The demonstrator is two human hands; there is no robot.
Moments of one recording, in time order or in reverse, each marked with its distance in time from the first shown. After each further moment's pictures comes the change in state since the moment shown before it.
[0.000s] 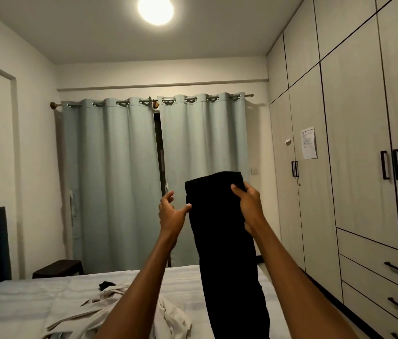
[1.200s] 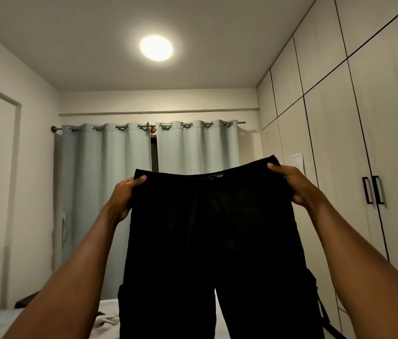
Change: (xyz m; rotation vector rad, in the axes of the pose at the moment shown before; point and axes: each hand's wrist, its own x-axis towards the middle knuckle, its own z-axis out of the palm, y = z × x) left_hand 0.031 0.137 -0.105 -0.207 -0.132 0.005; right_hand 0.029 -0.174 -0.100 -0.106 -0.204 0.036
